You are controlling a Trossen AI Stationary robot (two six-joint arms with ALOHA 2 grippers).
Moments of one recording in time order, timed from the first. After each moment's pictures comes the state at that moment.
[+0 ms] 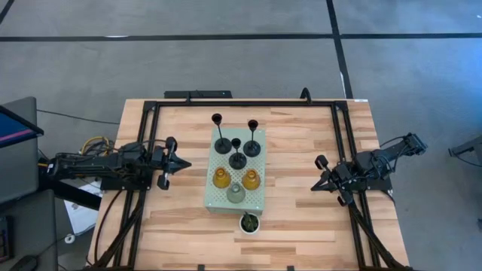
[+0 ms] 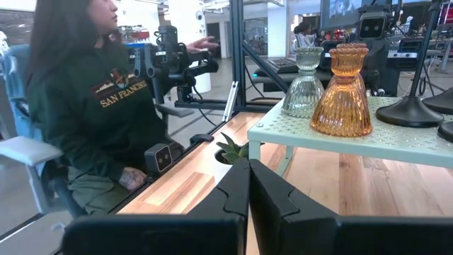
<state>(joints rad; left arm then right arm) 0.03 0.00 0.01 0.20 0.13 0.01 0.42 0.01 0.02 -0.02 0.00 0.06</state>
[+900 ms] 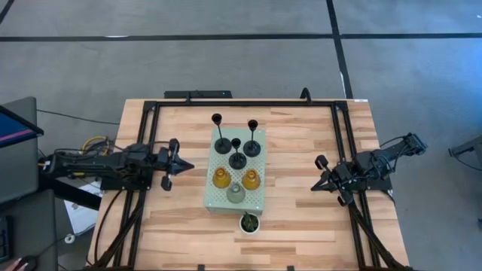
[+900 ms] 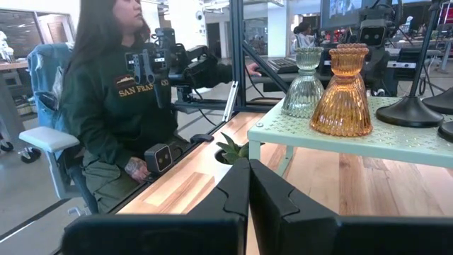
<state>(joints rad) 0.03 0.10 0.01 0.20 0.13 0.01 0.42 0.01 0.02 -0.02 0.00 0.06</state>
